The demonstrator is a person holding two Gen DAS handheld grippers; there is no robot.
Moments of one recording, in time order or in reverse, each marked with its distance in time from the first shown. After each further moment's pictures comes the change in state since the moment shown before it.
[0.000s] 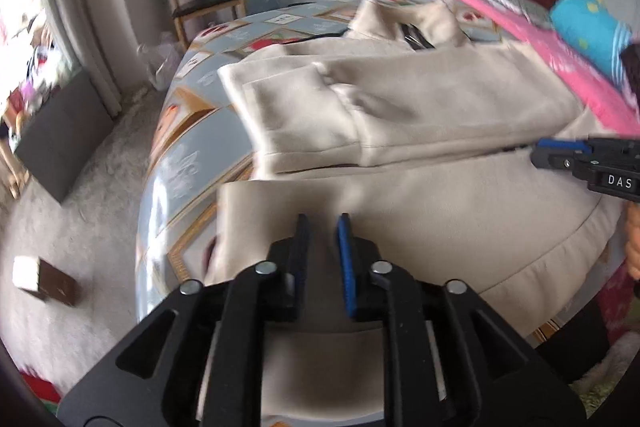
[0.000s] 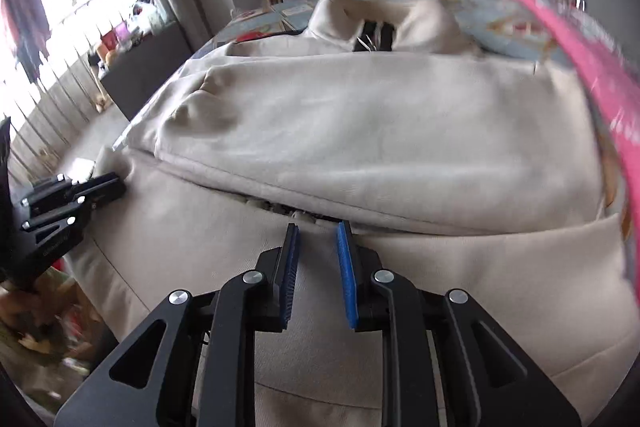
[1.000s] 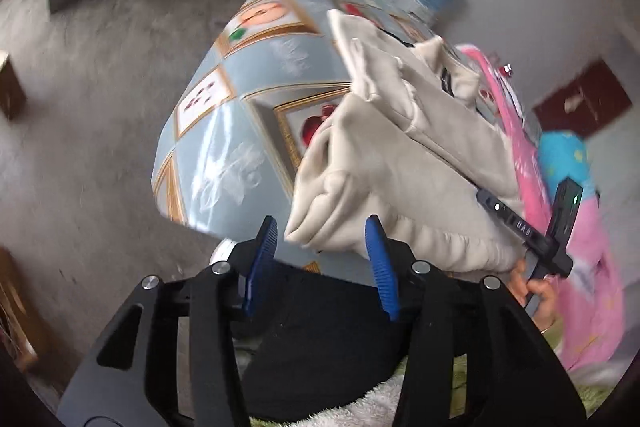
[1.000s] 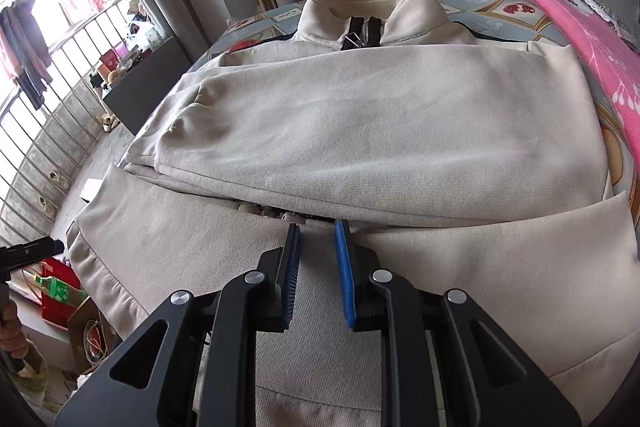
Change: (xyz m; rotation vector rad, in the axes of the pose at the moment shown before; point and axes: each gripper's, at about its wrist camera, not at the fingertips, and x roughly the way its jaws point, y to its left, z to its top) left arm -0.070 0.096 -0.069 -0.563 0.126 -0.254; right arm 0.006 0.000 -0.003 0.021 -0.021 0.012
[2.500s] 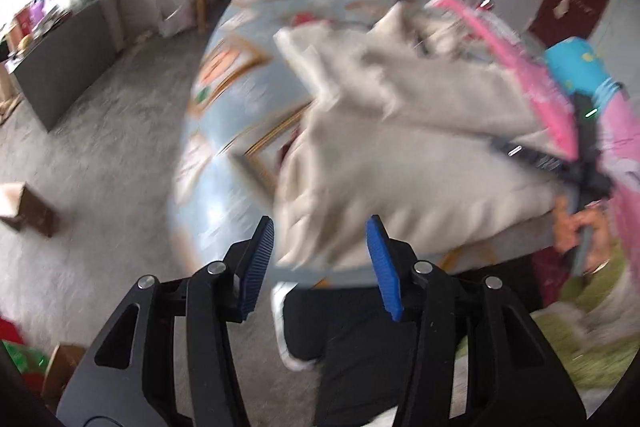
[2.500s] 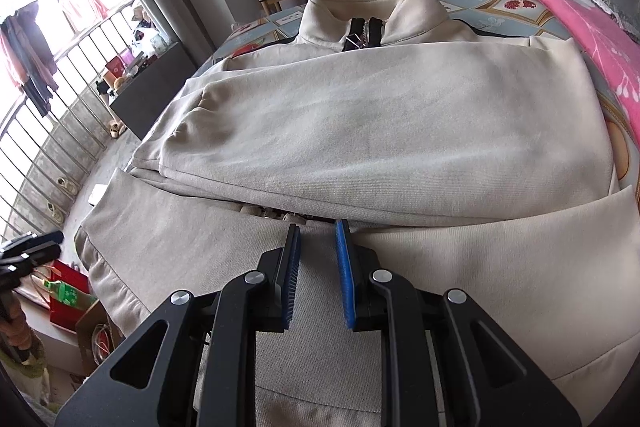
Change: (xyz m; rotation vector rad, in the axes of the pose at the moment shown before) left arm -0.009 -0.061 -0.003 0.395 -0.043 0.111; right arm 0.000 -0.006 -0.002 0.024 -0.012 0.040
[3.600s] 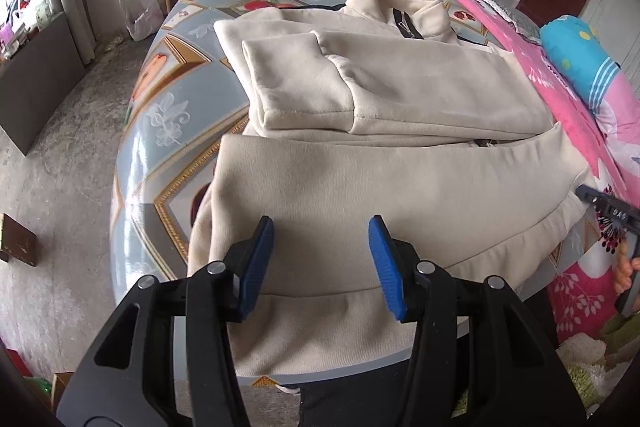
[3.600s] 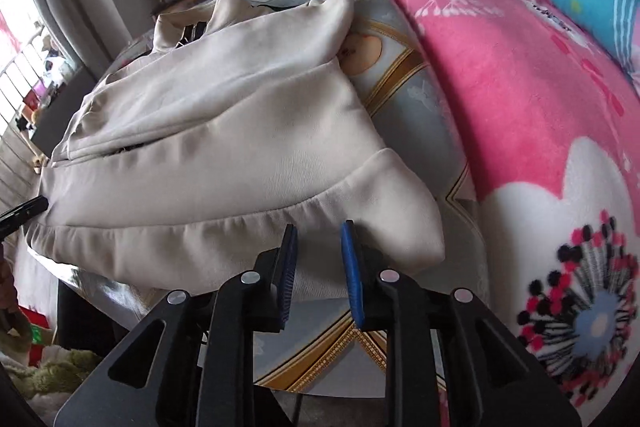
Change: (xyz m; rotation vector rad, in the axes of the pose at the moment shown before) left arm 0.086 -0.030 0.034 0.067 0.064 0.008; right arm -0.112 -0.092 -0.055 0.163 0.004 -0.371
